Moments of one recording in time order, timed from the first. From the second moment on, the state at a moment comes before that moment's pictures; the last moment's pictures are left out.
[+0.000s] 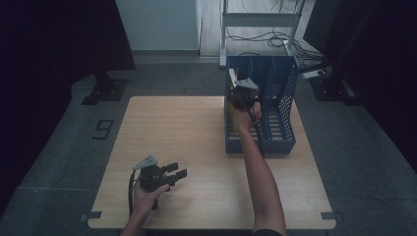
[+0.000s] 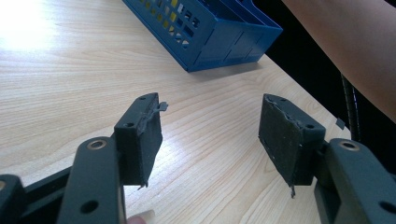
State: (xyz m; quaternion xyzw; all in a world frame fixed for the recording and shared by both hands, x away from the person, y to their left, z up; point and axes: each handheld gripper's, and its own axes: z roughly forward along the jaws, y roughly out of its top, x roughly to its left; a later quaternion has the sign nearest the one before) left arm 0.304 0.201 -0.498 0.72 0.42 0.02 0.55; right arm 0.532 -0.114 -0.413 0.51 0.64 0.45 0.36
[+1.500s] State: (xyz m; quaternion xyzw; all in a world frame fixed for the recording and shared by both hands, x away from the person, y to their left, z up) left arm 0.304 0.198 -0.499 0.72 0.42 0.02 0.55; right arm 0.460 -0.148 -0.408 0.47 0.65 0.50 0.34
